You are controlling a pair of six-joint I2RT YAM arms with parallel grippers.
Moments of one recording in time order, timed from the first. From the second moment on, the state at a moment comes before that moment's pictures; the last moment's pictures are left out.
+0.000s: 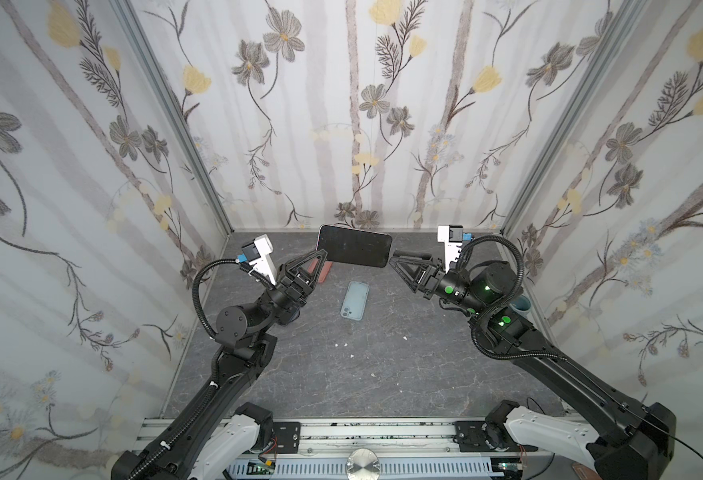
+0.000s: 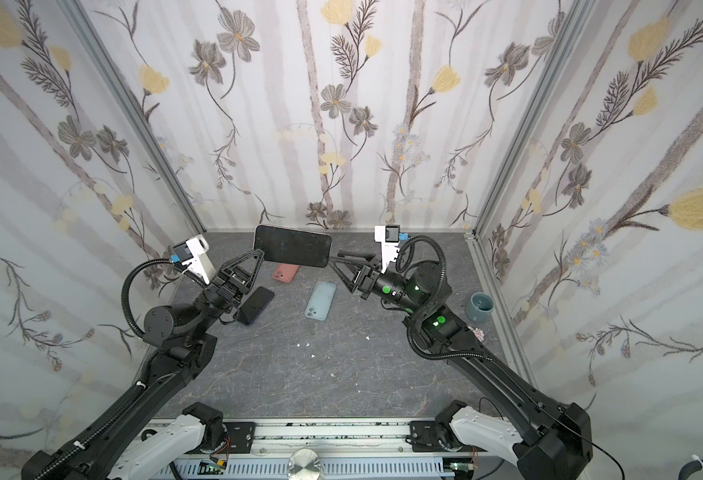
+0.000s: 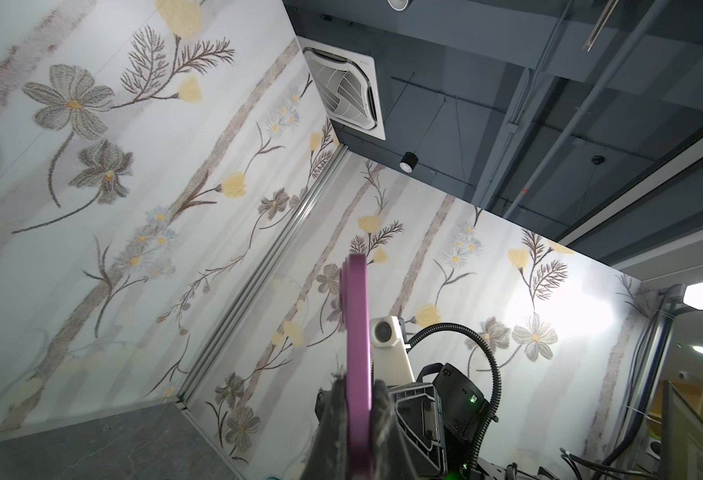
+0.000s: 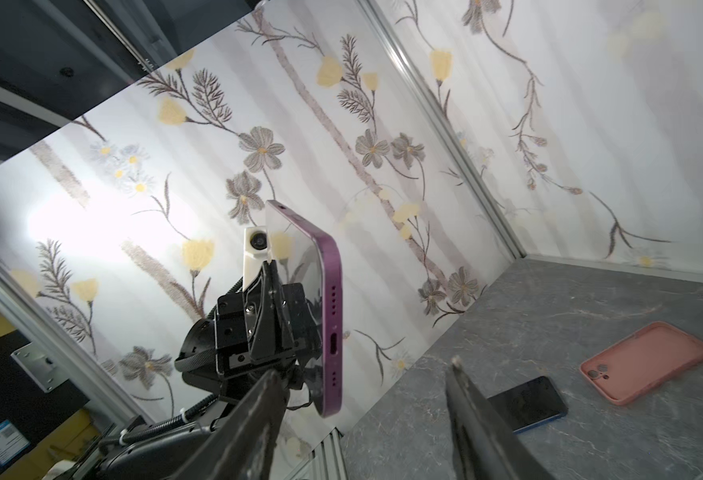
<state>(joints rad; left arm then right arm) -0.39 0.90 0.67 0.94 0.49 -1.03 0.66 1.09 0.95 0.42 -0.50 0.78</state>
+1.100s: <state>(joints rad) -0.43 0.84 0.64 0.91 0.40 -0.98 0.71 1.04 0.97 0.50 -0.56 0.70</state>
